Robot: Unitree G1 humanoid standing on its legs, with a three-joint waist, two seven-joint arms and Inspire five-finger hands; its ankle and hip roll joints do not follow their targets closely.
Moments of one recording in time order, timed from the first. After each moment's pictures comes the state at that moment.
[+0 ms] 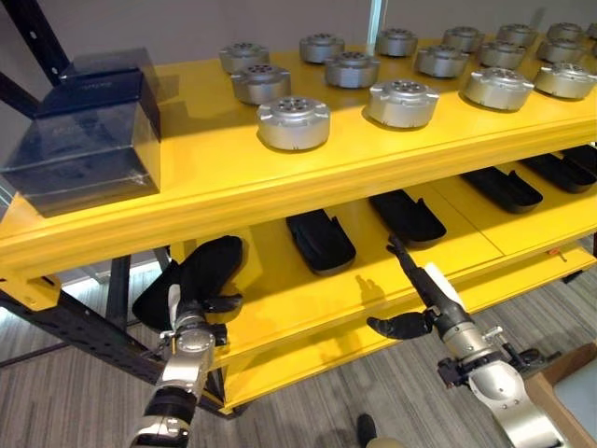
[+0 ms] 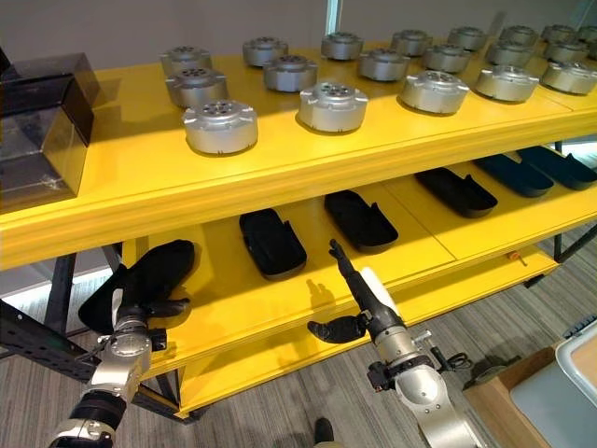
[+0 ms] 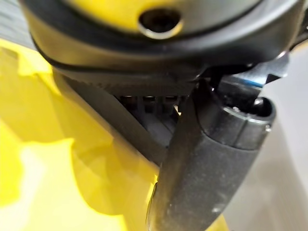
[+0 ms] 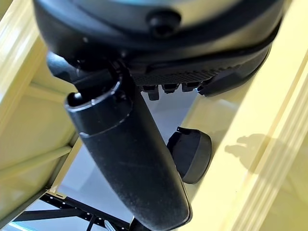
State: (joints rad) left arm -0.24 0.34 -0.04 0.50 -0.14 0.17 0.37; right arm 0.16 -0.55 0.19 -0.23 -0.03 -0.06 0.00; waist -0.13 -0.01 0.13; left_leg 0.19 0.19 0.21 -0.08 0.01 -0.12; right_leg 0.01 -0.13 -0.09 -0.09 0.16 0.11
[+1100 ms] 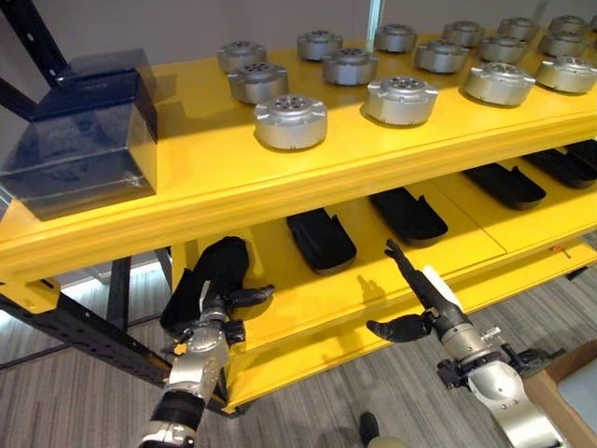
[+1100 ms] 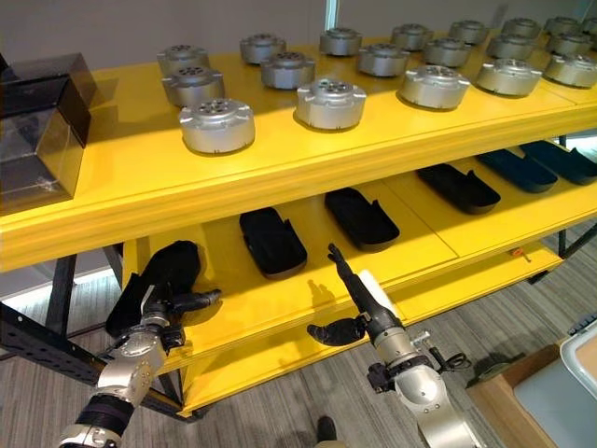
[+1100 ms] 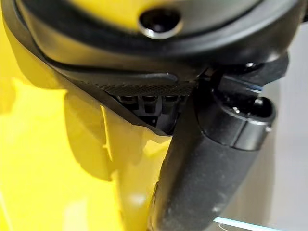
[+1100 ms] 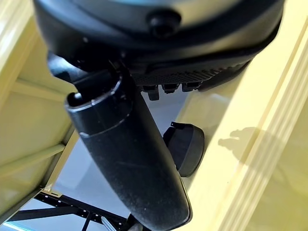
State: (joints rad) left arm -0.22 0.31 -0.09 0.41 -0.47 0.15 0.23; right arm 0.16 -0.54 0.19 -0.23 -0.04 -0.03 0.01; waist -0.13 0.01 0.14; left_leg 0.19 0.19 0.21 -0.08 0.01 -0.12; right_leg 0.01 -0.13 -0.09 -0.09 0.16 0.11
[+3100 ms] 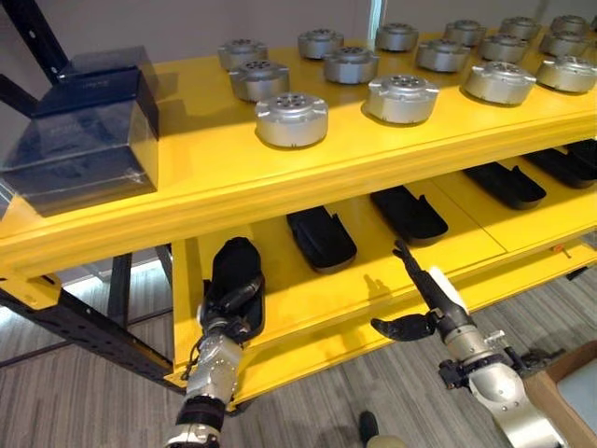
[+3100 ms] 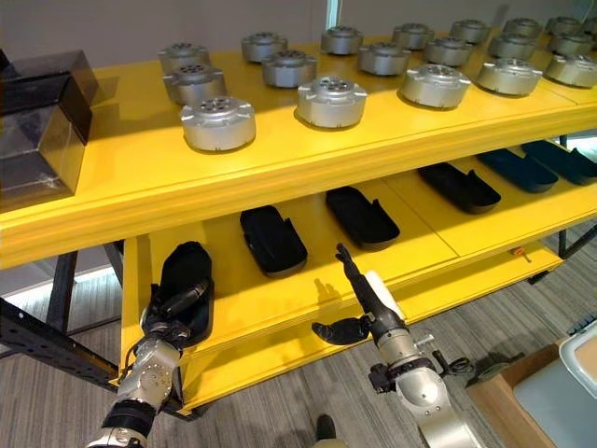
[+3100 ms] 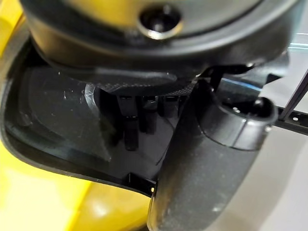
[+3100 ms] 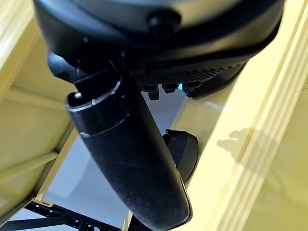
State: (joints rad) left arm -0.23 0.15 0.08 0.56 -0.74 -0.03 0.34; right arm 0.18 -0.54 0.19 -0.23 -0.04 -0.02 -0.04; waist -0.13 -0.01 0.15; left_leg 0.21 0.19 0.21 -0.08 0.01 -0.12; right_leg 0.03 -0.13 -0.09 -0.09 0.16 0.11
